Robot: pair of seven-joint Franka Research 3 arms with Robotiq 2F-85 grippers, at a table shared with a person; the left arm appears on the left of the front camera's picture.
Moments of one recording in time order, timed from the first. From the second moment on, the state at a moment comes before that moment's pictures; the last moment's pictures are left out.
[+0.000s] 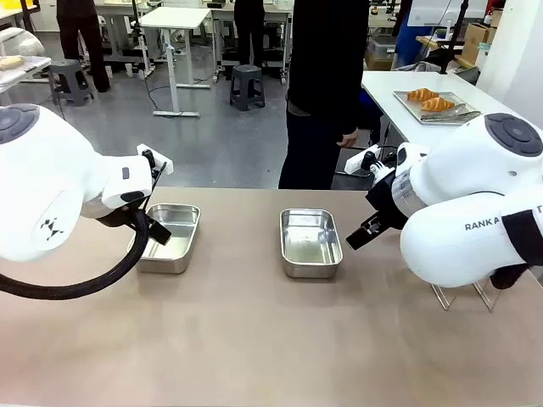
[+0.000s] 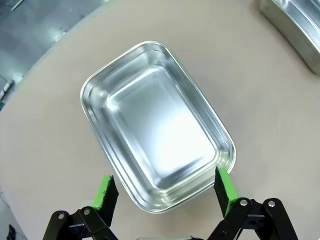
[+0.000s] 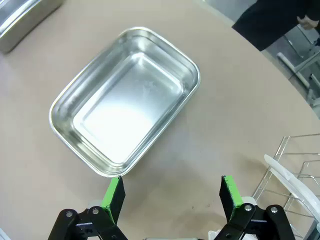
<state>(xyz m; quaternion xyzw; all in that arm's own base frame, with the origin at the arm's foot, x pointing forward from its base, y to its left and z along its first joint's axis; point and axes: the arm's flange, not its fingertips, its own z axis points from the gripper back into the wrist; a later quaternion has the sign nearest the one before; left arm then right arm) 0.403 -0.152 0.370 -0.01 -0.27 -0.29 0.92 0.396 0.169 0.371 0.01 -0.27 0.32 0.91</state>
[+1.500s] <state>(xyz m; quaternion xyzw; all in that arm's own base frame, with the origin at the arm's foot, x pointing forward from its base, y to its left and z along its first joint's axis) 0.437 -0.079 0.533 -0.13 -0.29 -0.30 0.90 0.417 0.124 0.559 0.07 -0.36 0.27 0.89</state>
